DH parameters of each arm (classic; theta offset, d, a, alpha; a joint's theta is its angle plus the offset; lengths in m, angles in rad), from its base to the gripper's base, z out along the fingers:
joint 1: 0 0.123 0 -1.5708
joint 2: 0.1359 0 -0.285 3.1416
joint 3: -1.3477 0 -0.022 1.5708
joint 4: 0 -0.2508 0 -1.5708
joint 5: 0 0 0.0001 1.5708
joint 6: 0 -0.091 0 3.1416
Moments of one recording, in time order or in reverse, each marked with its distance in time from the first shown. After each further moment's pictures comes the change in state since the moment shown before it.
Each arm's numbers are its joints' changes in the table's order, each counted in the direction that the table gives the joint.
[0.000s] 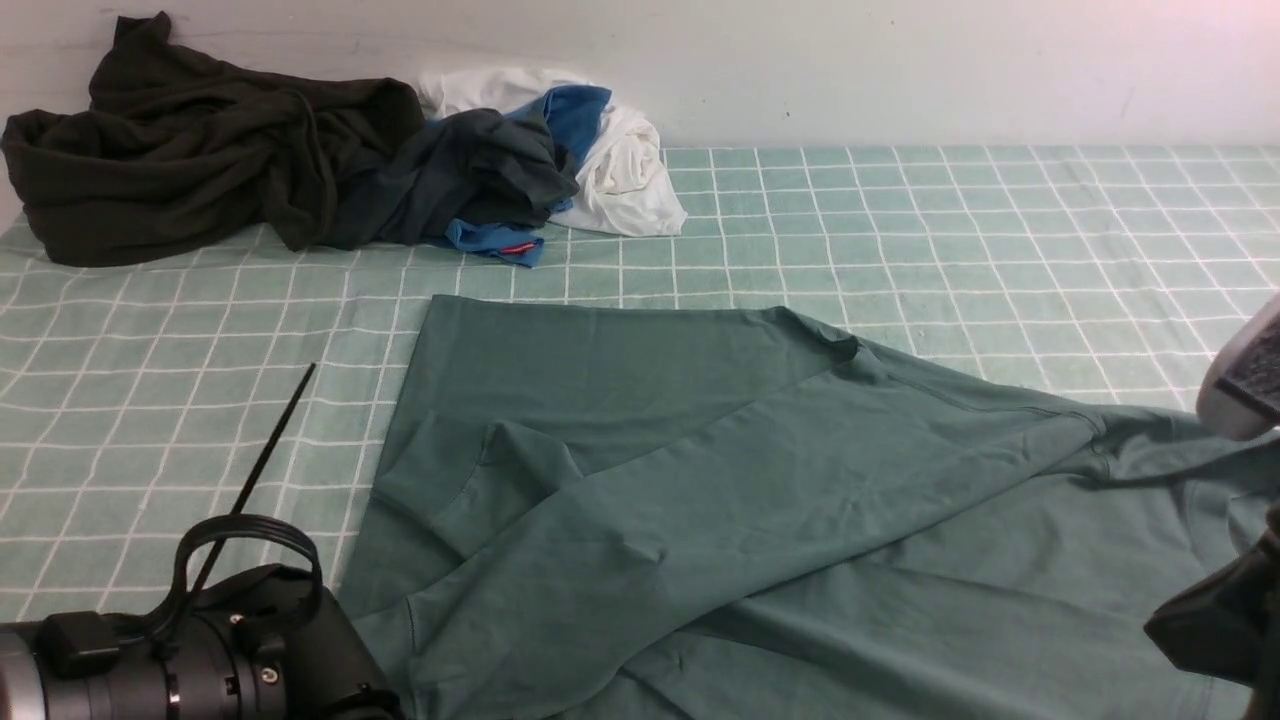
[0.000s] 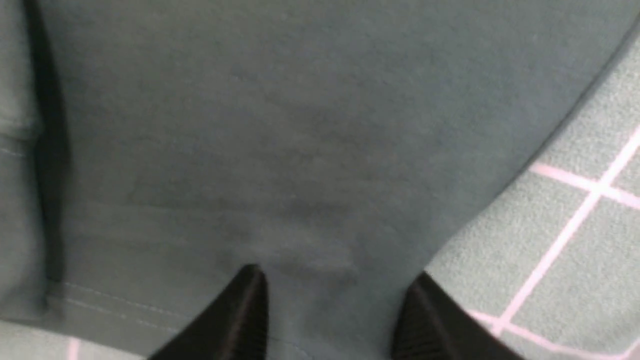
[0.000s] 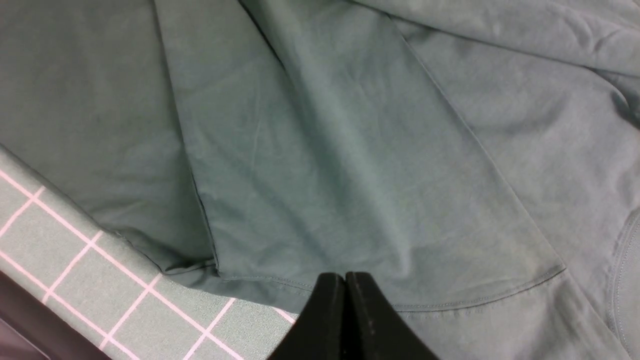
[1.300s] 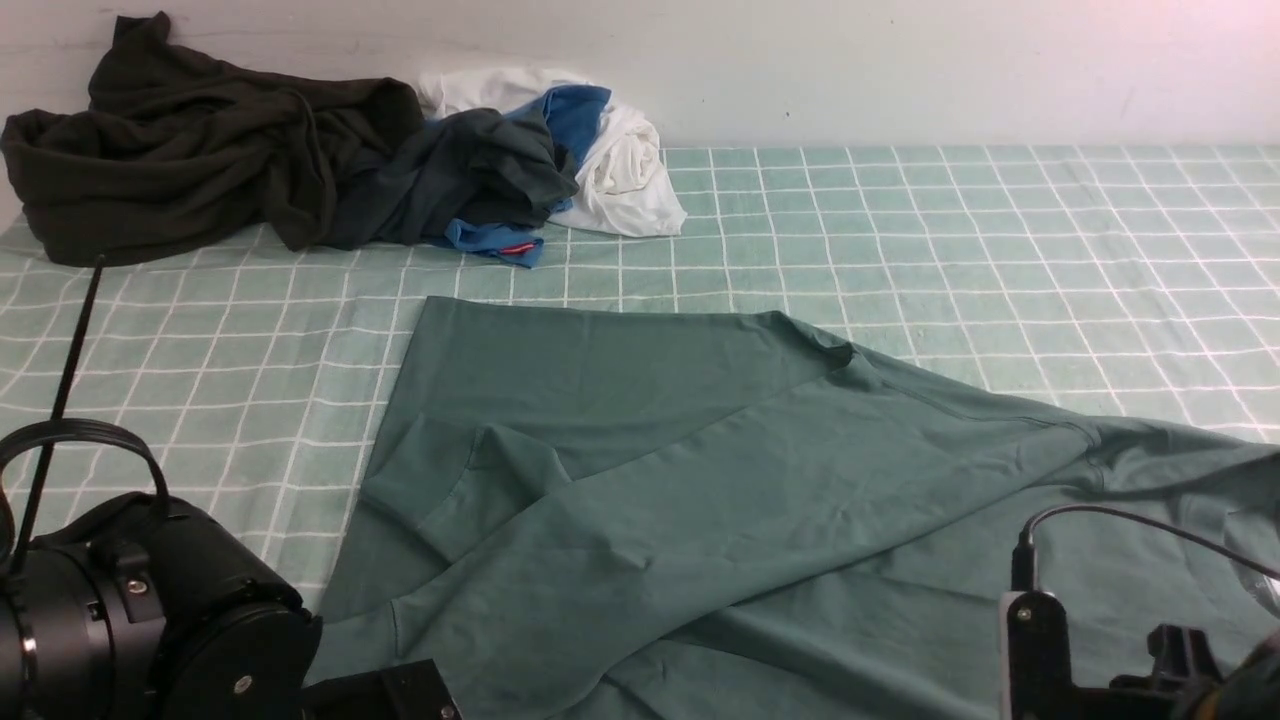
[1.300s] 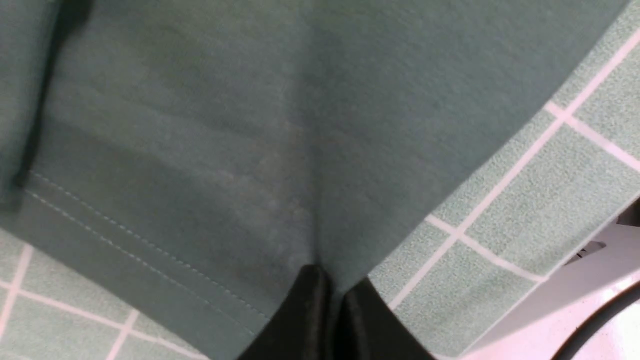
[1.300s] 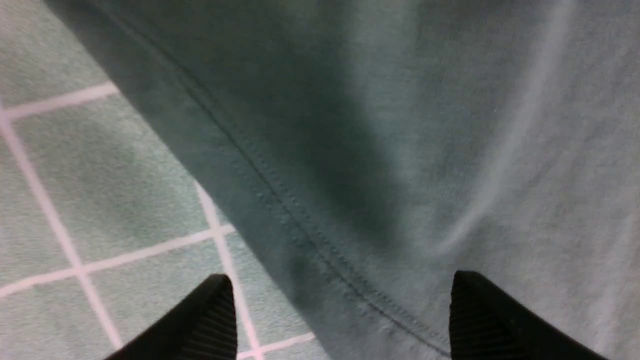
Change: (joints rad) right arm 0.000 0.330 -0.417 0.181 0.387 0.529; left arm 0.142 -0.108 0.023 0.114 -0.152 0.018
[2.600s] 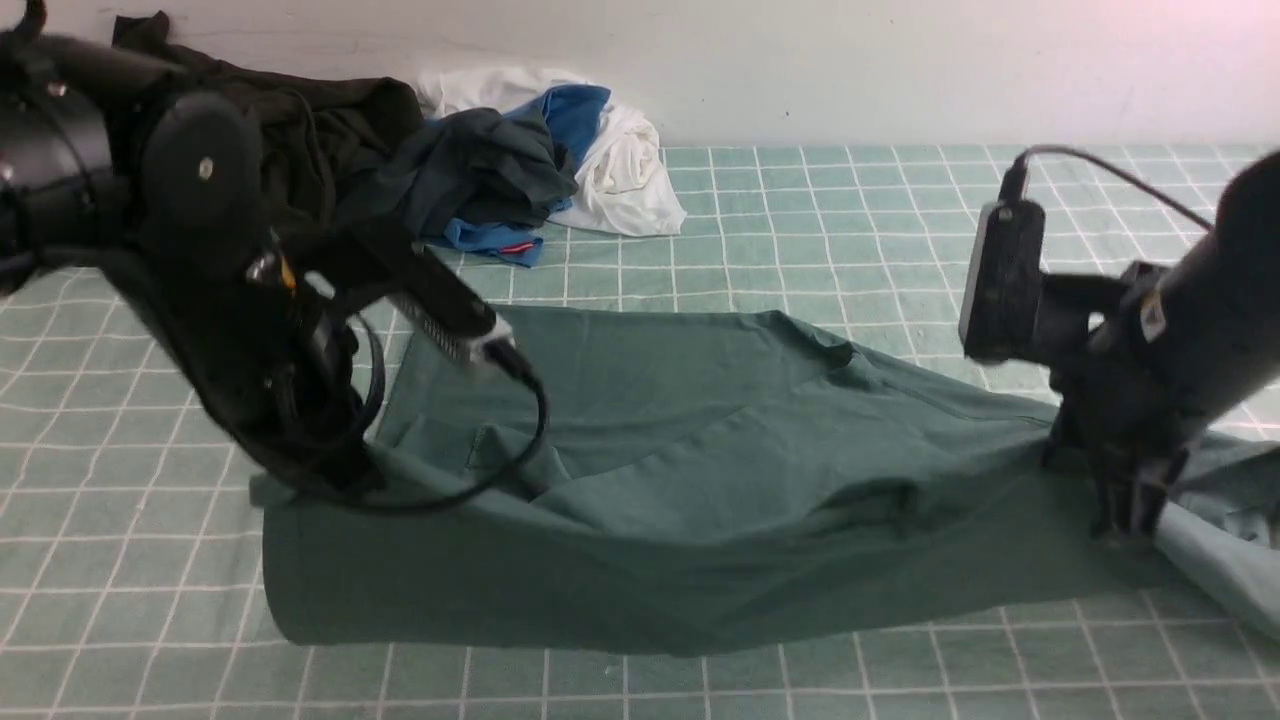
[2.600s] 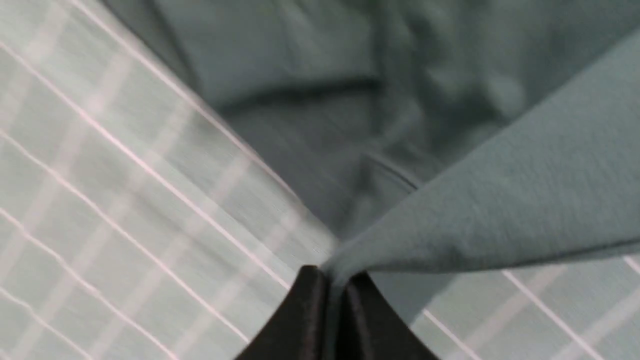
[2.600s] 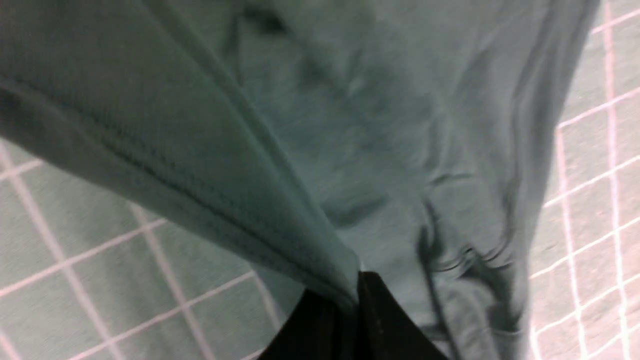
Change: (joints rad) right arm -0.274 0.241 0.679 -0.096 -0.194 0.225; left arm 0.353 0.224 0.690 -0.082 -0.087 -0.131
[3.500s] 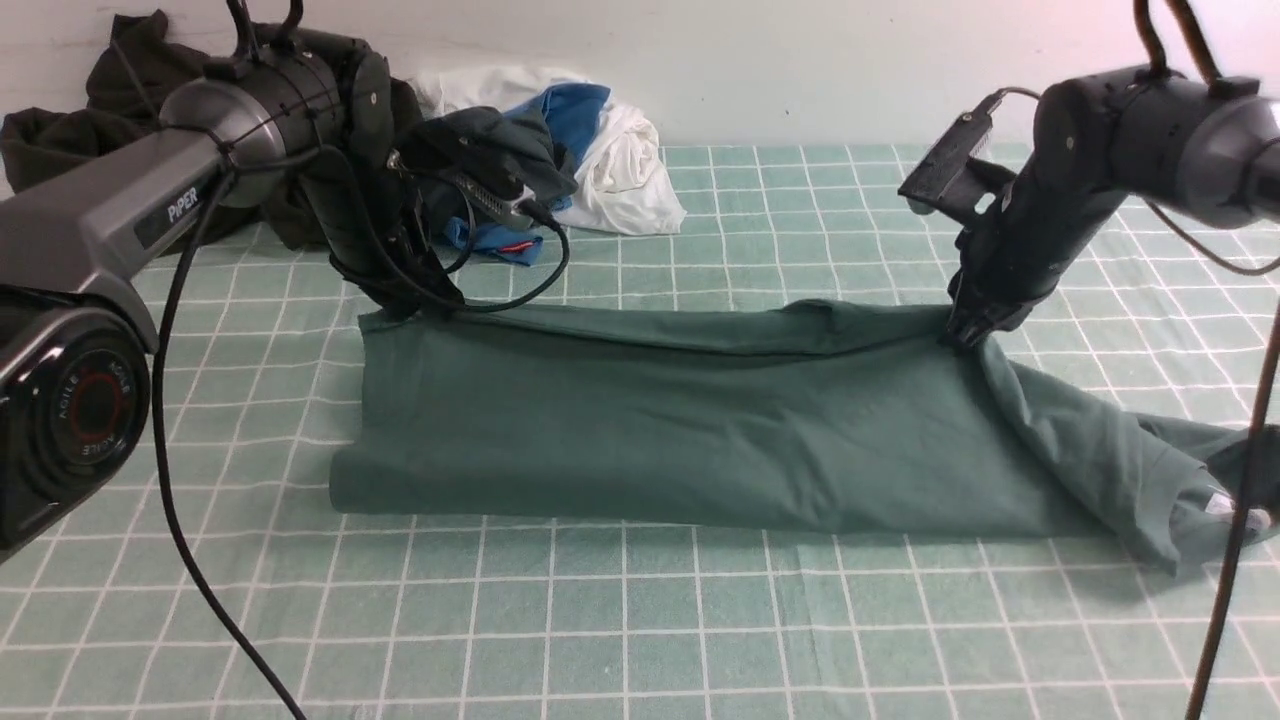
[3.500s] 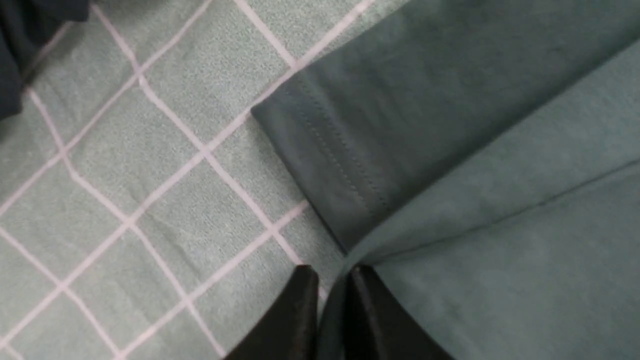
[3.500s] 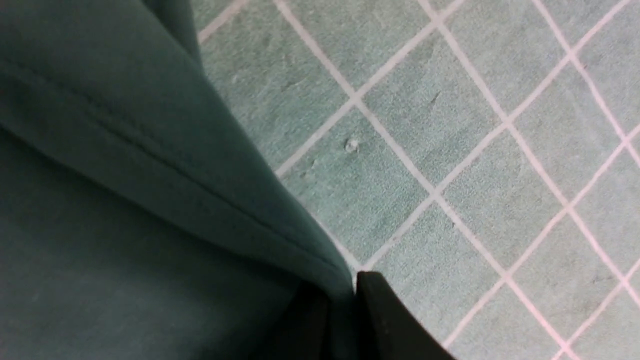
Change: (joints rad) right arm -0.183 0.669 0.618 -0.051 0.118 -0.199; left arm 0.142 0.710 0.727 -0.024 0.092 0.001
